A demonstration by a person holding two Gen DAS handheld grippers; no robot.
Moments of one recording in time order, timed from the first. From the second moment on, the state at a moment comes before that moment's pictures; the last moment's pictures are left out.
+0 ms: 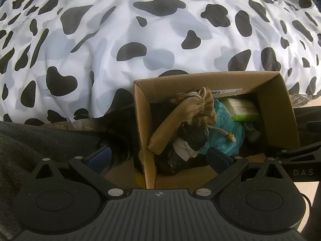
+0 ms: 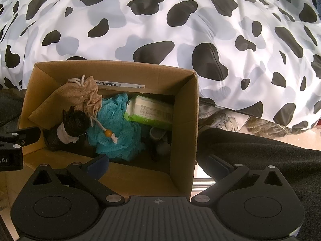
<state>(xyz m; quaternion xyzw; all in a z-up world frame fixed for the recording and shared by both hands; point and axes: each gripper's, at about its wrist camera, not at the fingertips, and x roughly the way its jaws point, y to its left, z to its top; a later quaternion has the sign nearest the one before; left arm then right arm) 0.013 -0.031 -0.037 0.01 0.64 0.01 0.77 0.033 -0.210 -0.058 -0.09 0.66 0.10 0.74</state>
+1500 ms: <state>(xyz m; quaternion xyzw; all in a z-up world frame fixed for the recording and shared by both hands) 0.013 -0.031 -0.038 0.01 0.64 0.01 0.77 0.032 -0.208 -0.058 -0.09 0.66 0.10 0.74</state>
